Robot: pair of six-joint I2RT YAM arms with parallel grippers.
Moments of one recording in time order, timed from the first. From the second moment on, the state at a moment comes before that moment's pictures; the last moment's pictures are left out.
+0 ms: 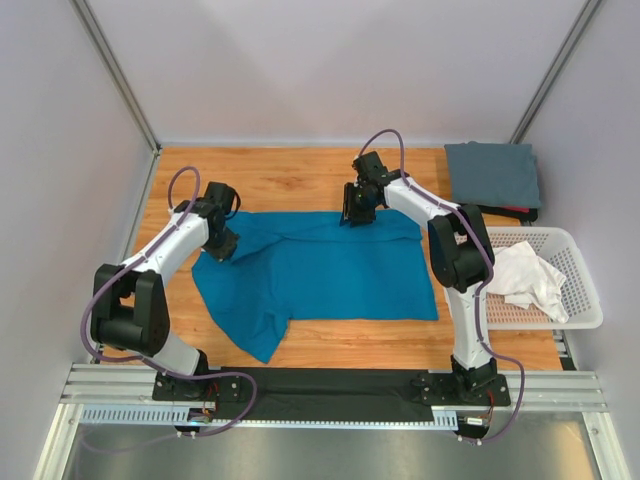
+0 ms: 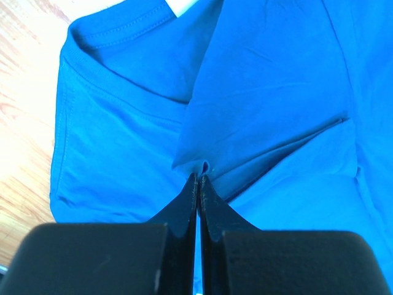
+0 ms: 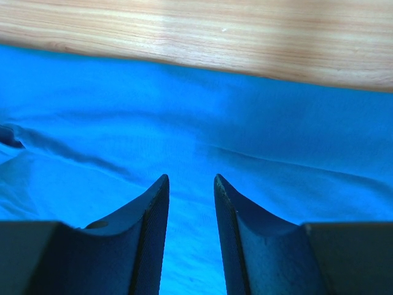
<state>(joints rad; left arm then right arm) -0.20 1.53 1.09 -0.83 -0.28 -1.07 0.43 2.18 1.72 -0.59 -0.20 0.48</state>
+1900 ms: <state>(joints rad) -0.35 1.55 1.09 -0.88 -0.26 -1.13 0.43 2.18 1.71 -0.59 -0.20 0.48</state>
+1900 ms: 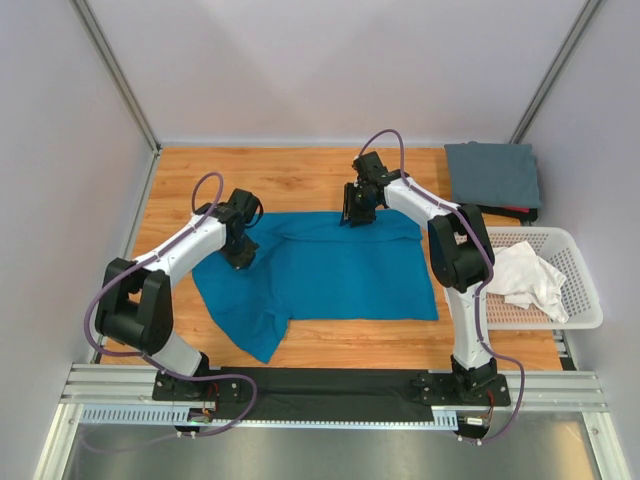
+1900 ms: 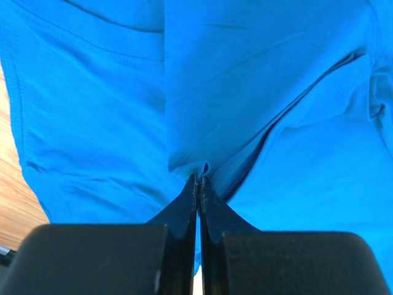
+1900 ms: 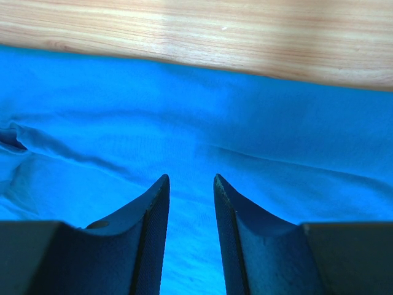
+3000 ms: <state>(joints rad) -0.30 1.41 1.09 -0.77 -0.27 -0.85 0.48 2.16 1.72 -0.59 -0.25 0.45</state>
